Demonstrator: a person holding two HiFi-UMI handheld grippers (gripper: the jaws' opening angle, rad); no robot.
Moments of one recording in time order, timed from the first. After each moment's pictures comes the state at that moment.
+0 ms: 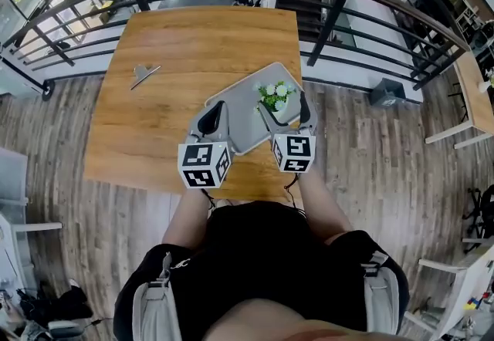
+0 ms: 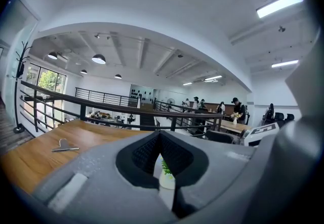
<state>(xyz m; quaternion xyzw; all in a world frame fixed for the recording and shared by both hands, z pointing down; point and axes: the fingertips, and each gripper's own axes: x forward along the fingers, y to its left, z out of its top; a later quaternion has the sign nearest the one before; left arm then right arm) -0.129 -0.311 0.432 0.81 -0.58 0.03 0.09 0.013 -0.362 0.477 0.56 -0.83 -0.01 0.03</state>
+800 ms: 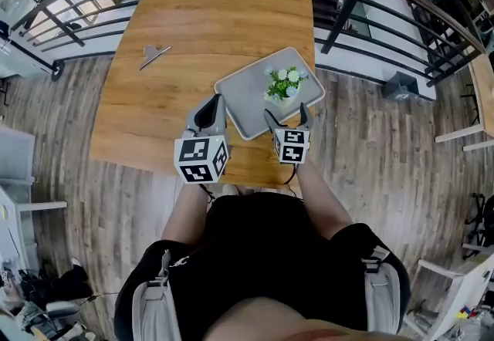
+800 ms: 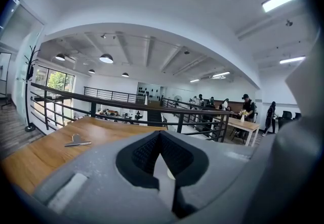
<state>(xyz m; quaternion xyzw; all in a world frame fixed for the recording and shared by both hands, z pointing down) -0.155 -0.294 0.450 0.78 -0.61 0.05 0.11 0.012 -0.358 0.641 0.55 -0.81 0.11 0.15</state>
